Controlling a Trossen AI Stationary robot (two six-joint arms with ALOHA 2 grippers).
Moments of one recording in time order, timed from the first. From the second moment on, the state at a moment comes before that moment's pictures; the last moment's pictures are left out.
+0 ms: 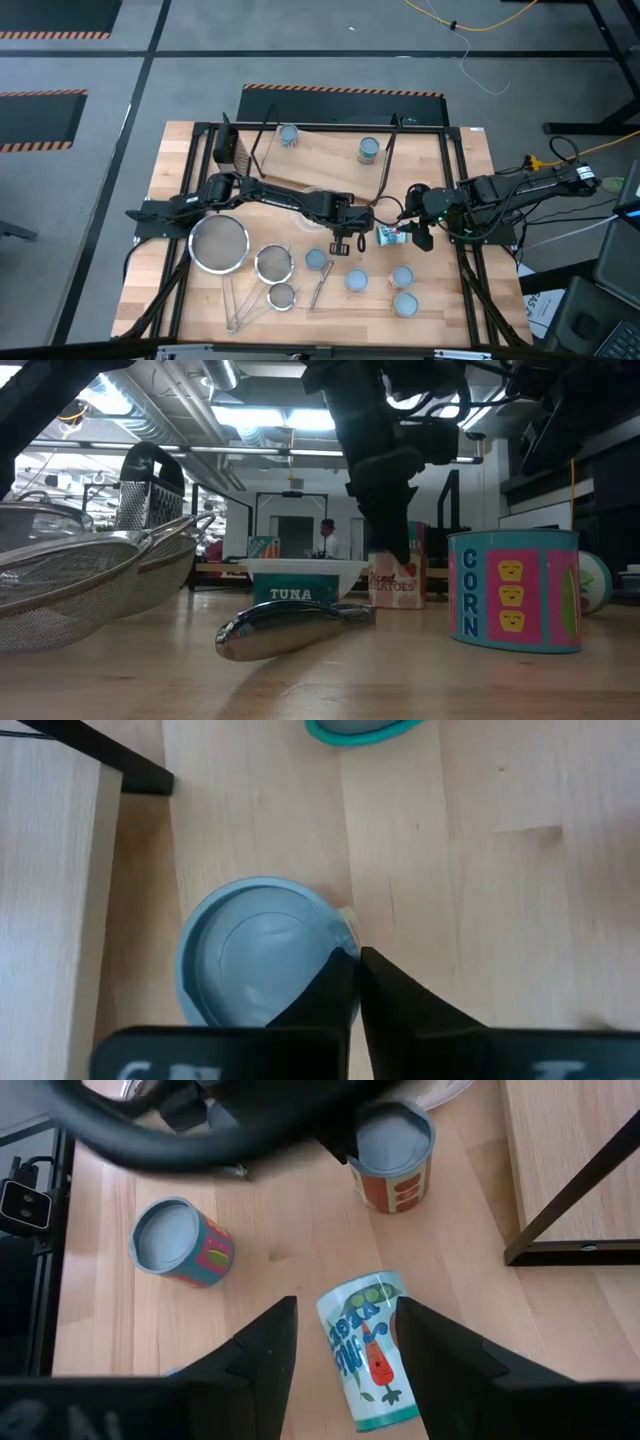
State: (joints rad) left arm -0.08 2.28 1.97 -0.84 -0.15 0.05; right arm 0.21 0.84 0.68 -0.68 0.06 0.46
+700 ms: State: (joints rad) left arm 0.04 2.05 2.30 -1.37 -0.29 0.06; right arm 0.21 0.84 0.68 -0.68 0.06 0.46
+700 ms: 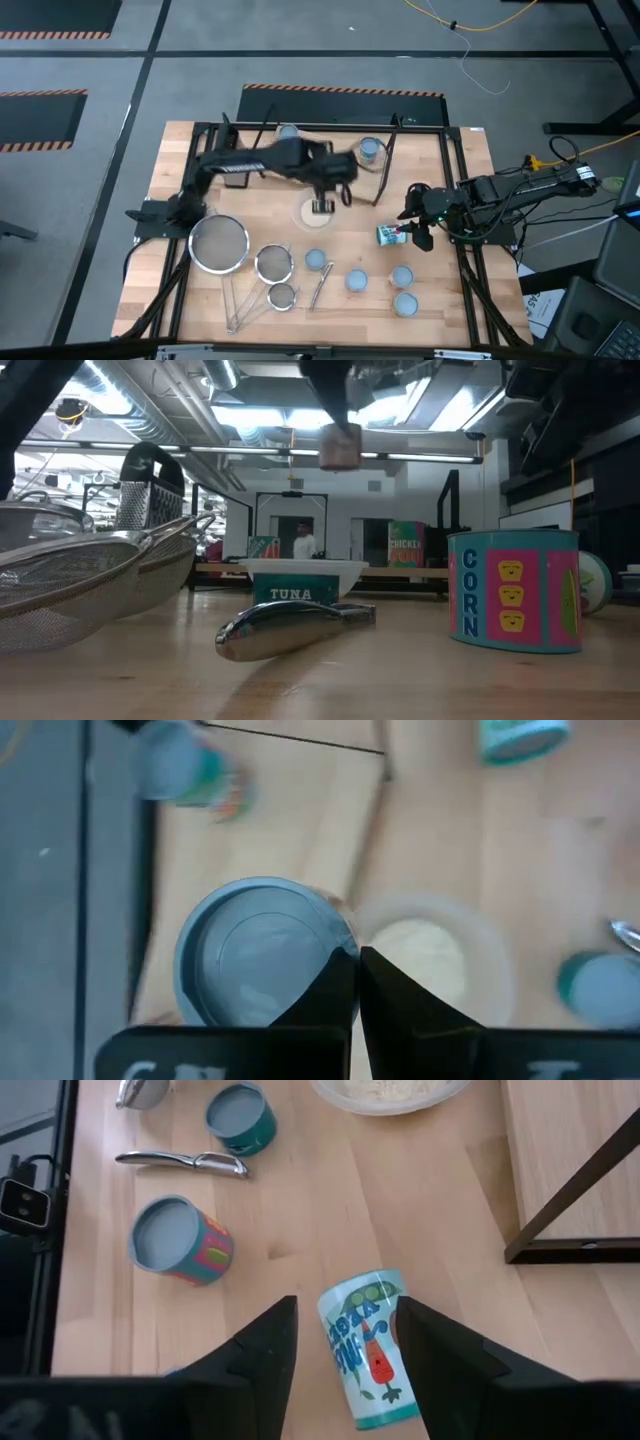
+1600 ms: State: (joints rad) left arm 0.38 1.93 1.75 -1.19 -0.19 0.05; right arm 0.21 0.87 0.68 -0.67 0.09 0.46
